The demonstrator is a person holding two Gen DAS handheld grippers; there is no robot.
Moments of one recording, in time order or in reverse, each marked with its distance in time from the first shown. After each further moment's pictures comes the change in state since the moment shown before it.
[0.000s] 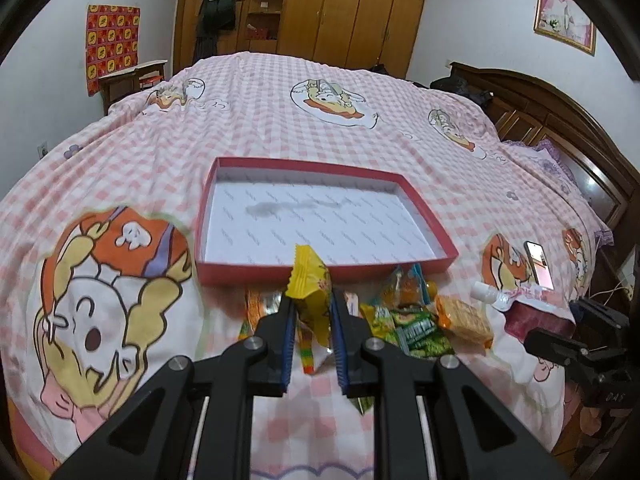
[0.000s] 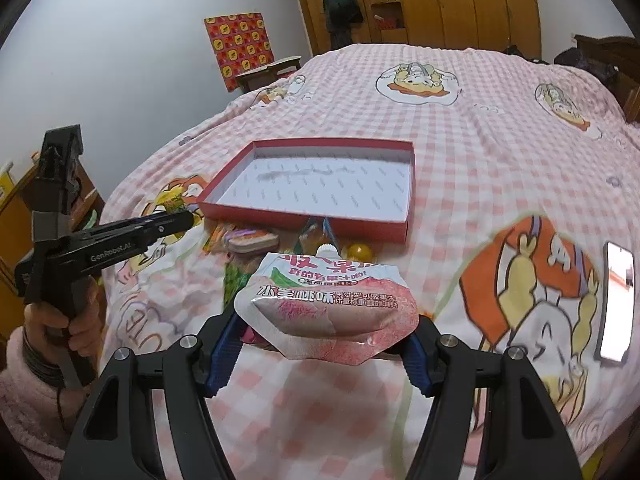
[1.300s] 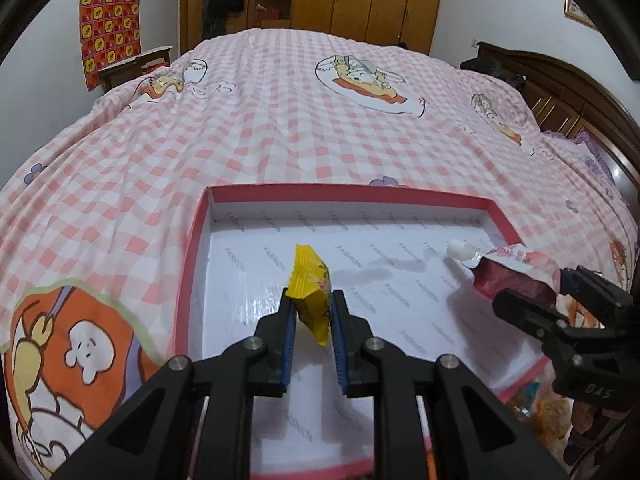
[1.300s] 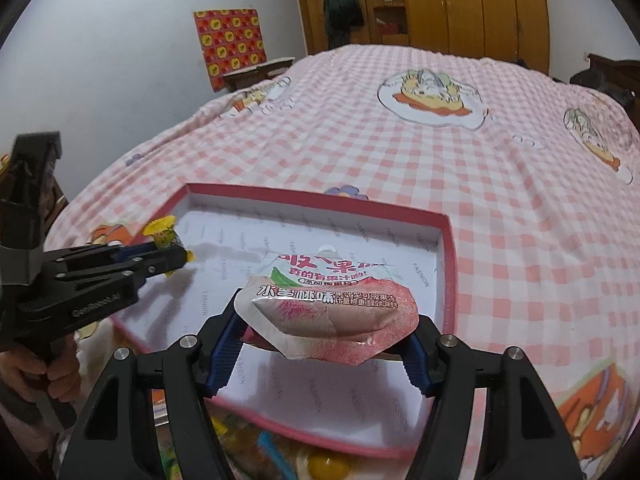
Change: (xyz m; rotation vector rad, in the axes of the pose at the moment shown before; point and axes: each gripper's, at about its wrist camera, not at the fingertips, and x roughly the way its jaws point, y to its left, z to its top) left arm 0.142 0.042 0.078 0.015 0.079 0.083; right arm 0.156 -0.023 0.103 -0.030 -0.011 -0.050
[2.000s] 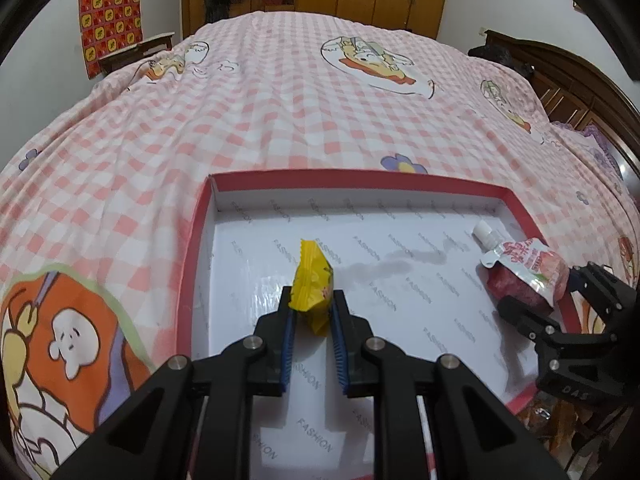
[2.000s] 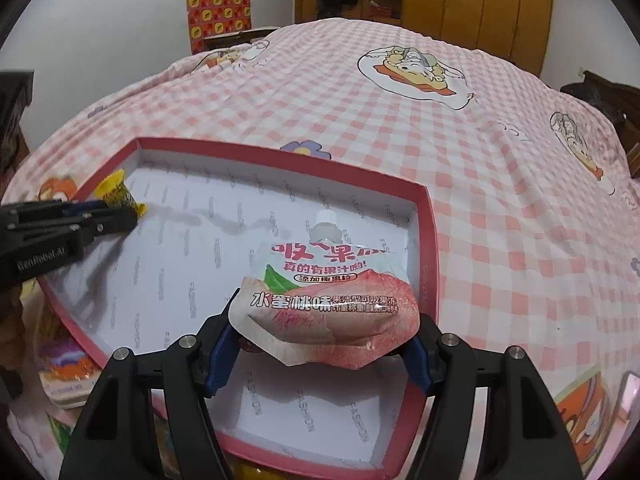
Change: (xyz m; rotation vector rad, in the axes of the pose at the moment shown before) left arm 0.018 0.002 -0.007 -0.009 0.058 0.006; right arm 0.027 -0.012 -0.016 -0.104 0.091 -0.145
